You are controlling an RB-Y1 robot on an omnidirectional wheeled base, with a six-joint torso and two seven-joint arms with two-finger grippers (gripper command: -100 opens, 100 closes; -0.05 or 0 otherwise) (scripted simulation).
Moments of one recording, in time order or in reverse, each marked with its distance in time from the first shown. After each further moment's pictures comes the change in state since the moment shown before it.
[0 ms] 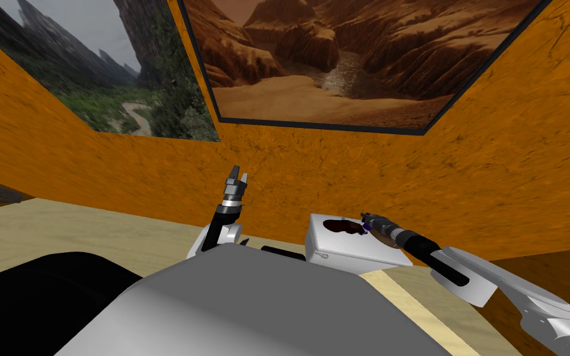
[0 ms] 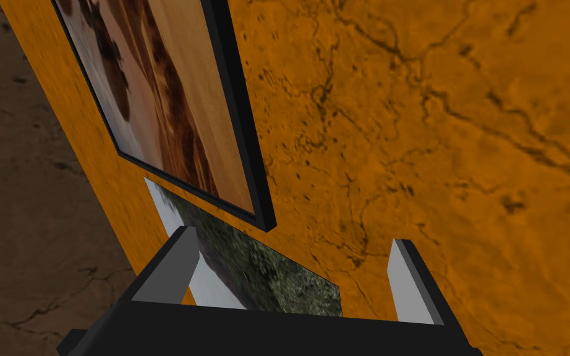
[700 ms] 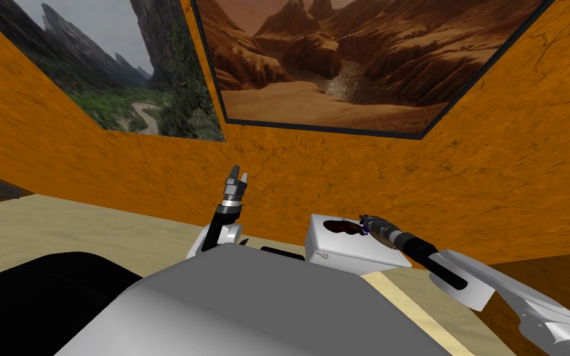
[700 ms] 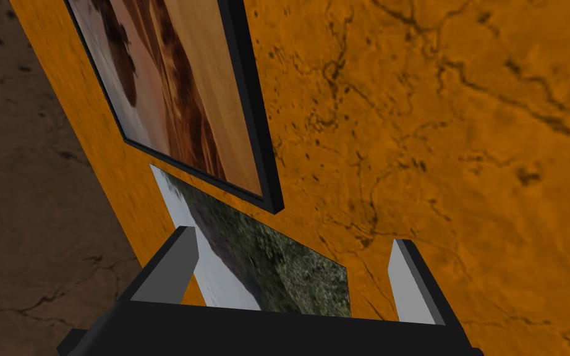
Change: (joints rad) left arm 0.000 0.000 0.000 0.000 0.000 0.000 0.000; right arm 0.016 0.013 0.010 -0.011 0.002 -0.002 0.002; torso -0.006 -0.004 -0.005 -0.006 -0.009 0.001
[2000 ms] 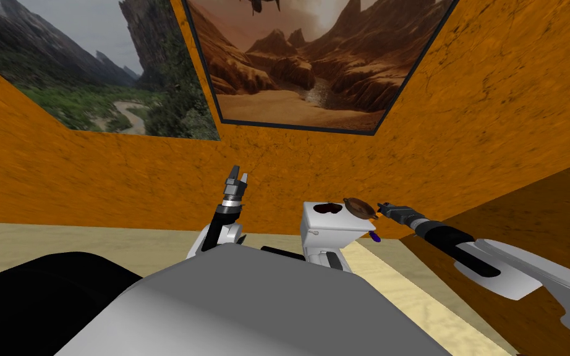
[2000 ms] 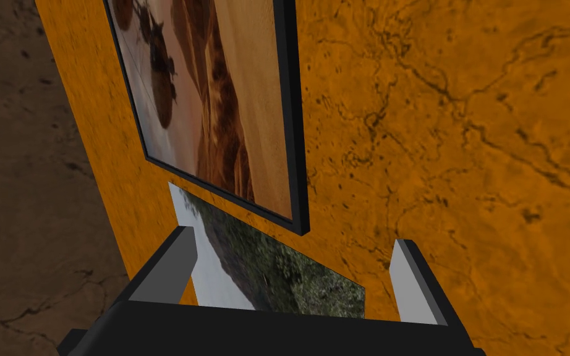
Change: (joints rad) left arm 0.000 0.000 0.000 0.000 0.000 0.000 0.000; right arm -0.013 -0.058 -0.188 0.058 0.053 0.041 0.072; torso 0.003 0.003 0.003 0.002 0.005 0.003
